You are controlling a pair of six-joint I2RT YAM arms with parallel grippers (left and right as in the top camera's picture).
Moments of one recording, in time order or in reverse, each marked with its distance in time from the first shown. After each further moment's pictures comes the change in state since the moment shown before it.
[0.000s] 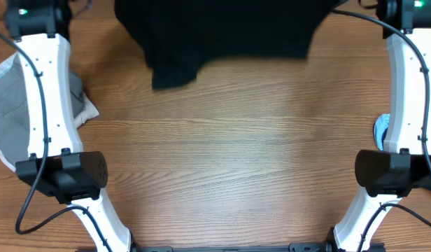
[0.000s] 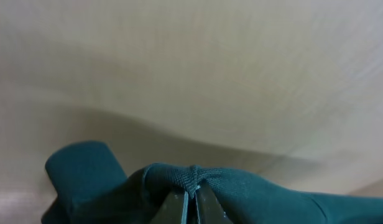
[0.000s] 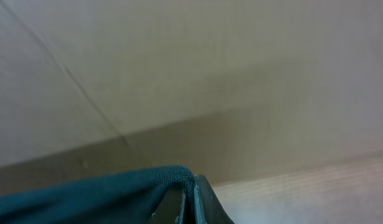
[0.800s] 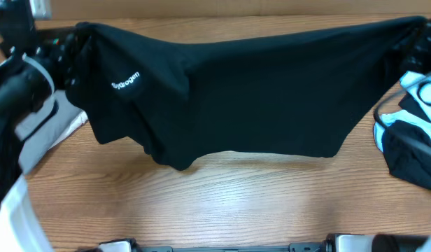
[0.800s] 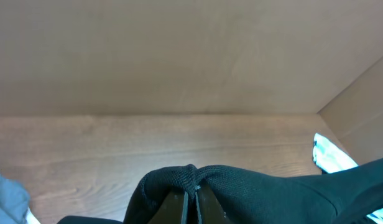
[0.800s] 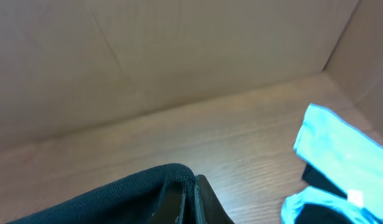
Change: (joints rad) left arm -0.045 -0.600 -0.056 -0.751 -0.037 0.302; right arm 0.000 -0.524 -0.068 -0.659 0.097 -0.056
